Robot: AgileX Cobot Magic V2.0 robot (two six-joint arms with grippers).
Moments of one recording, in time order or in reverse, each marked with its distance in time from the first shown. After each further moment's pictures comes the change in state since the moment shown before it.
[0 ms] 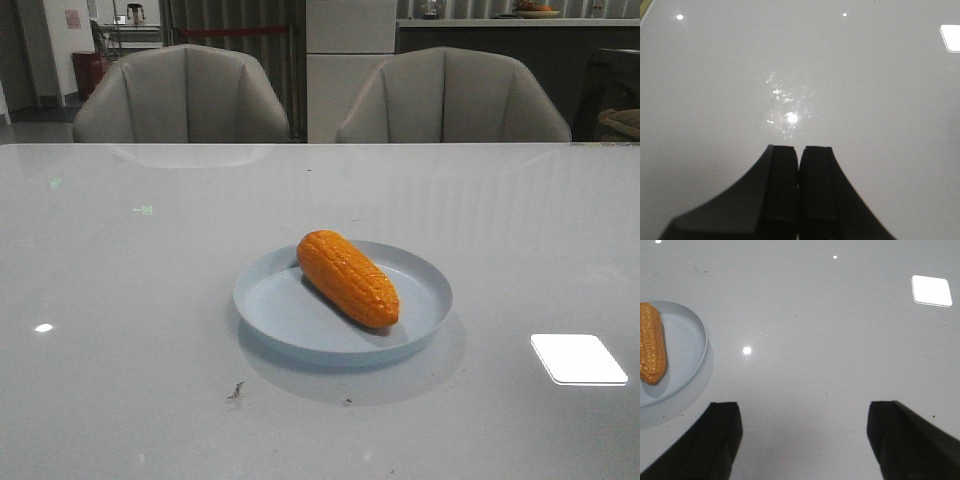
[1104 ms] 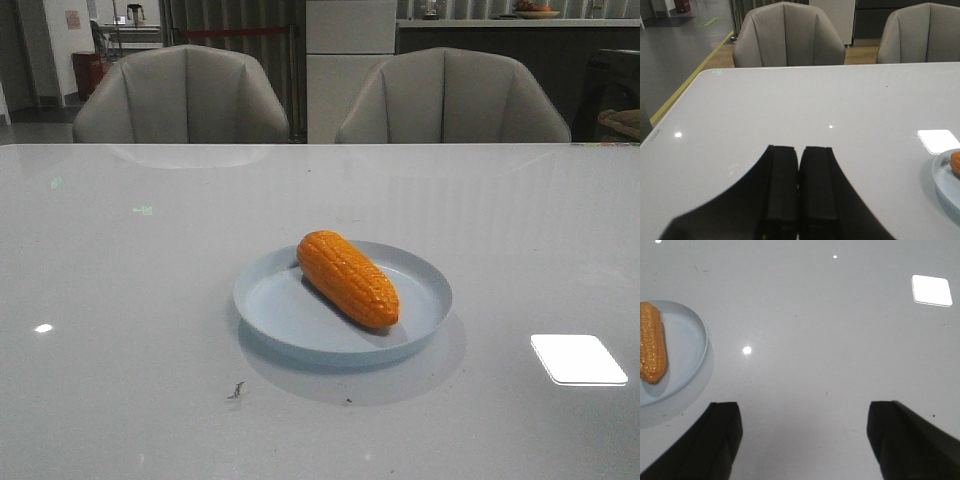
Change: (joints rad) left arm -0.057 -0.657 0.262 0.000 -0.042 0.002; right arm 0.000 0.000 0.002 0.000 0.000 0.000
